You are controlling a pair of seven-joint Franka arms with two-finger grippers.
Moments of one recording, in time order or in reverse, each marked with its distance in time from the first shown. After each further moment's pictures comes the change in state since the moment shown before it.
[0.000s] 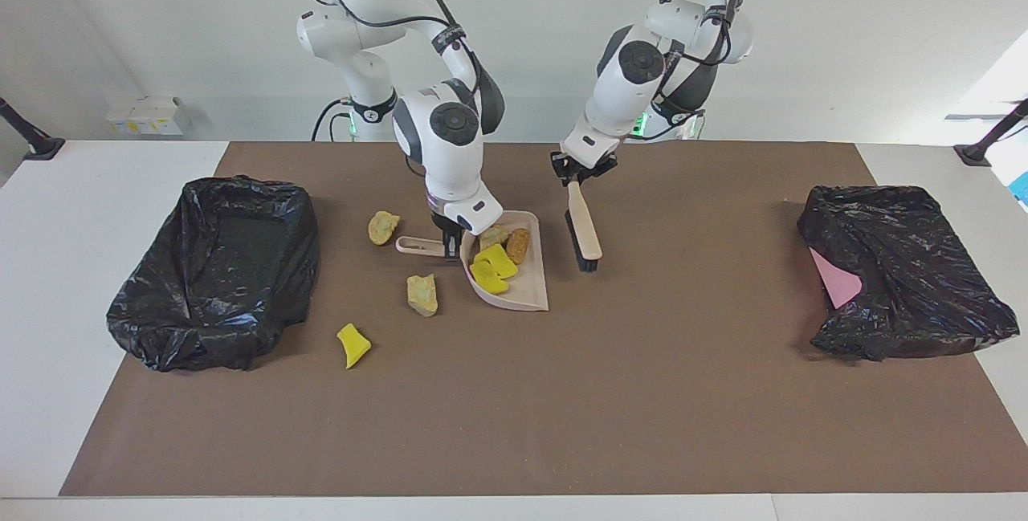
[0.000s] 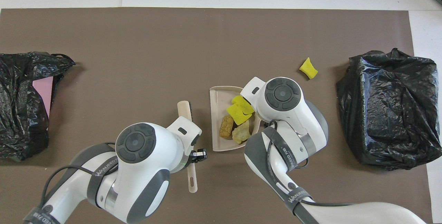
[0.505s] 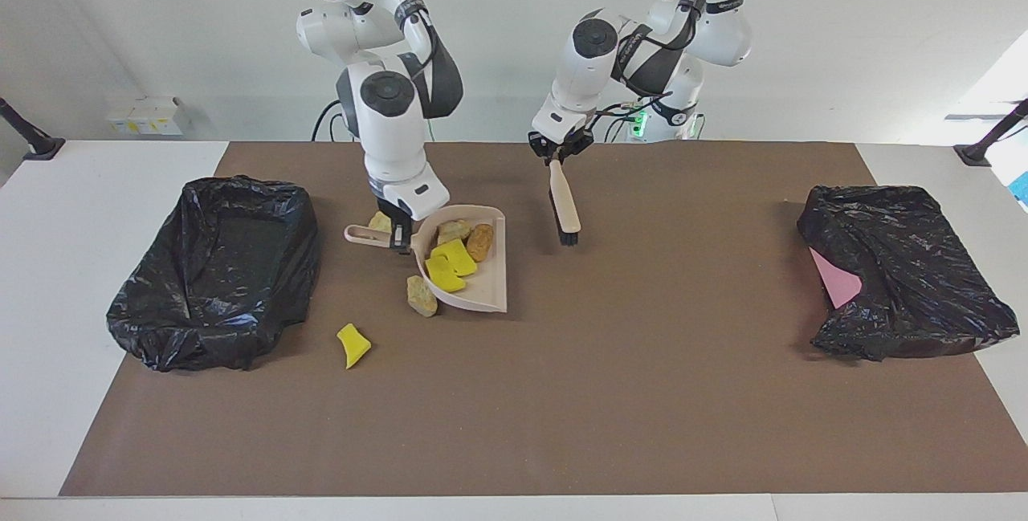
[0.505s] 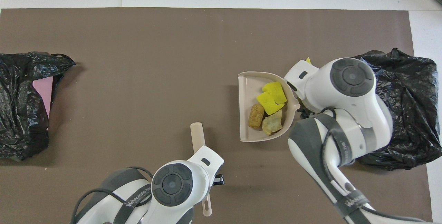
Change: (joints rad) left arm -0.147 -0.028 -0.014 -0.084 0.009 0.074 -0.135; right arm -0.178 -0.153 -0.007 0.005 0.013 -0.128 -0.159
